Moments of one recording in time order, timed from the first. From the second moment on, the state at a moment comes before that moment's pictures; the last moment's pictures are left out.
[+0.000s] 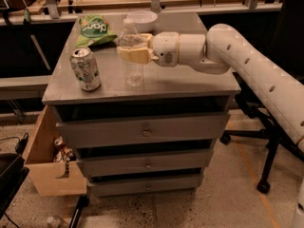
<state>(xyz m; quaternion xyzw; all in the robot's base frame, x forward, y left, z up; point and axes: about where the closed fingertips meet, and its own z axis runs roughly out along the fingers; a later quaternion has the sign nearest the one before) 0.649 0.066 0.934 -0.48 0.54 0.45 0.53</state>
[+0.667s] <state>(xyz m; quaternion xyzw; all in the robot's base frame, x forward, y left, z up) 0.647 0.072 0.934 -0.48 0.54 0.45 0.53</state>
